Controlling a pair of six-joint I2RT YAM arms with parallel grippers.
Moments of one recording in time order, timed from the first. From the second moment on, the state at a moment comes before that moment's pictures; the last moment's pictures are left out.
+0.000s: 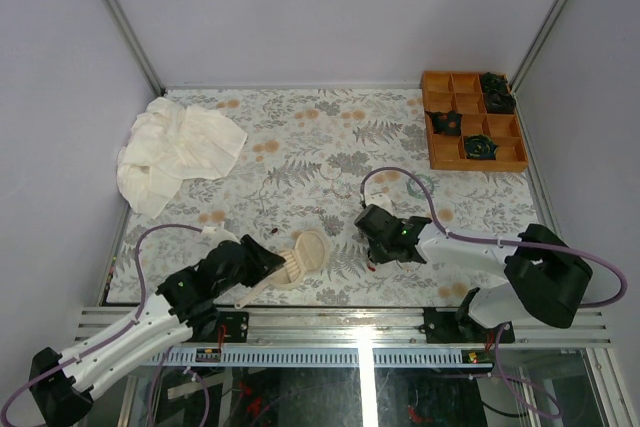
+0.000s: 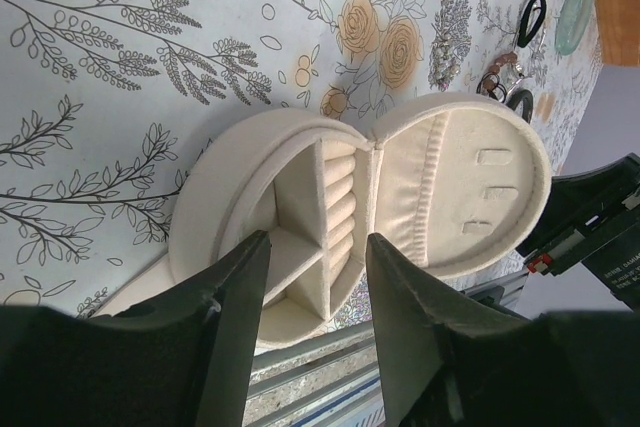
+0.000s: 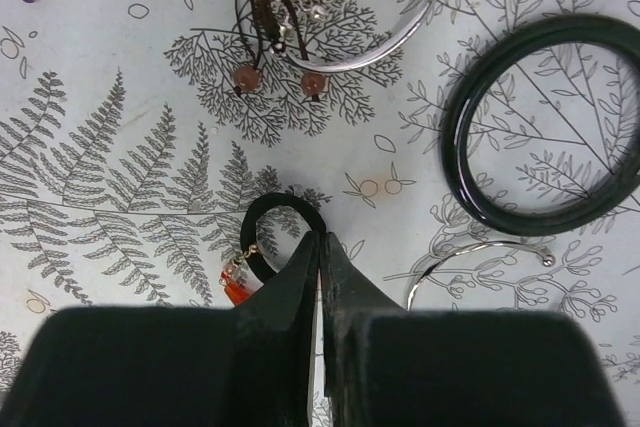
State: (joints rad) left arm -0.82 0.41 0.16 -0.44 -0.15 -1.34; right arm 0.93 1.41 0.67 -0.42 0.27 0.56
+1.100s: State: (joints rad) left arm -0.82 0.39 0.16 -0.45 -0.15 -1.33; right arm 1.10 1.25 0.91 -0.42 0.24 0.46
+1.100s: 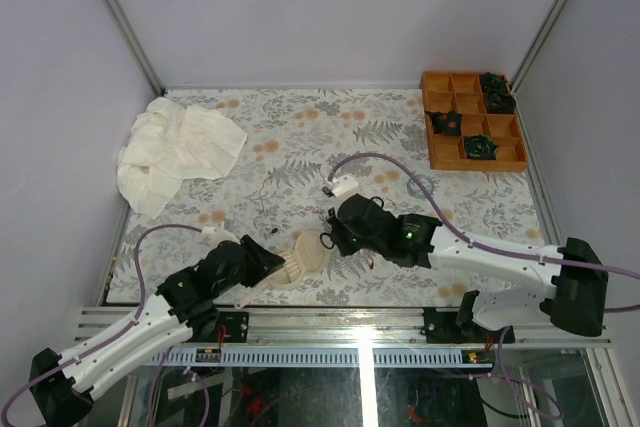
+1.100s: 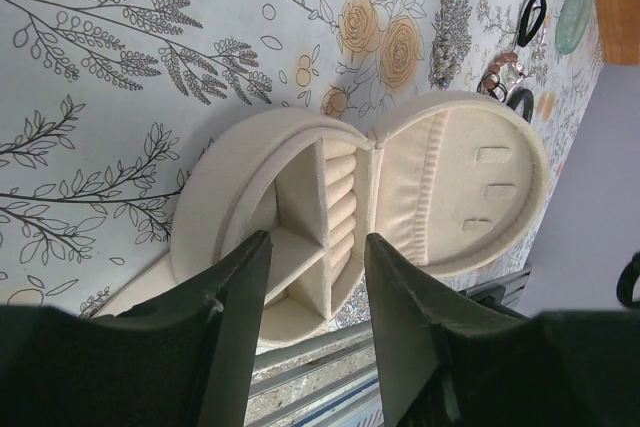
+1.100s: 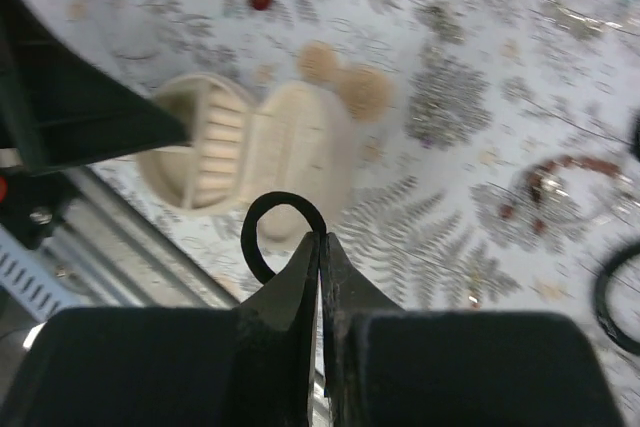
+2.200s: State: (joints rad) left arm -0.82 0.02 0.16 -0.58 -0.17 -1.30; right arm 1.21 1.82 1.30 -0.37 0.14 0.54
